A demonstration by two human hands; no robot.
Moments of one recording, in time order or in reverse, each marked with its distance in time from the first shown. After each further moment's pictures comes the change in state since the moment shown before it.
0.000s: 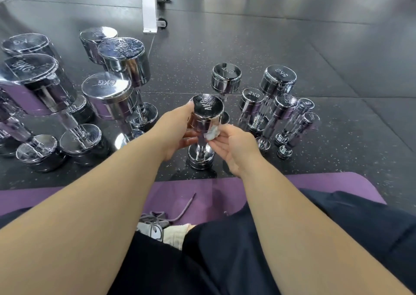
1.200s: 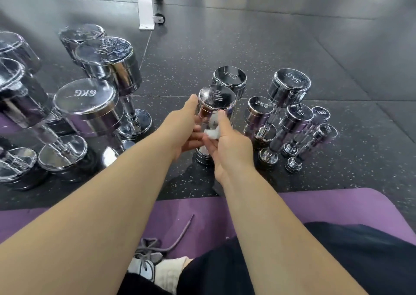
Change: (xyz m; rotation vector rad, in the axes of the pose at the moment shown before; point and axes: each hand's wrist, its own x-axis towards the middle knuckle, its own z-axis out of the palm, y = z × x) left_hand 0.046 0.013 0.018 0.010 0.021 -0.048; right_hand 0.038 -0.003 0.034 0.204 0.184 -0.048
